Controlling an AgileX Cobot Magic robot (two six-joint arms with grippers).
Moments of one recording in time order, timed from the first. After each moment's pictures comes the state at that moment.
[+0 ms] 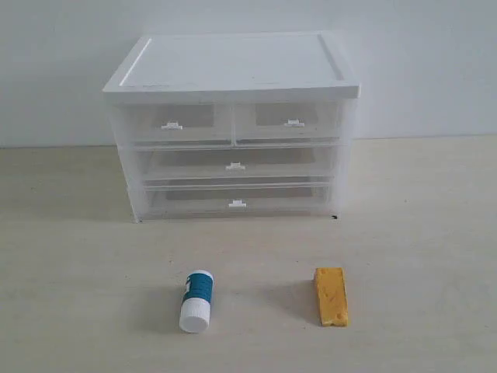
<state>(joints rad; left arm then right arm) 0.05 0.00 0.00 0.08 0.24 0.13 0.08 0.00 0.00 -0.06 0.33 0.03</state>
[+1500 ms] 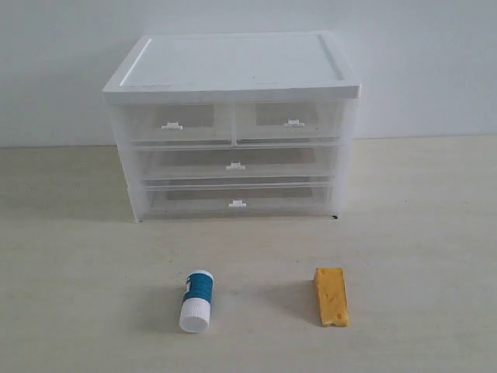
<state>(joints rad) 0.05 0.11 -0.19 0.27 -0.55 -0.70 0.08 0.00 -0.19 -0.08 -0.42 0.46</state>
